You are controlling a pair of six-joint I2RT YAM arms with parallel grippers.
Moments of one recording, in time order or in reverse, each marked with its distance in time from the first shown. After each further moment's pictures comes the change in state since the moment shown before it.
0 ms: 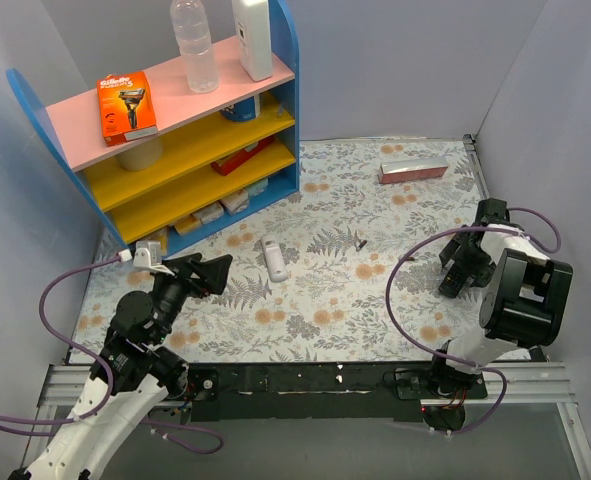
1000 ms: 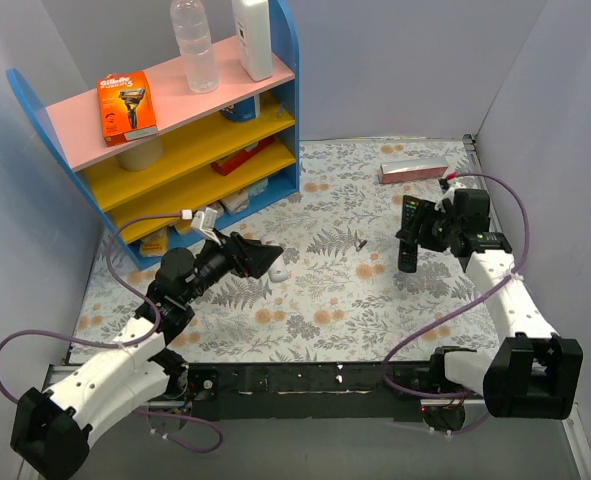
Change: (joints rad) left arm 0.000 0.536 -0.015 0.526 0.415 -0.150; right arm 0.251 -0.367 -0.042 0.124 -0.394 -0.135
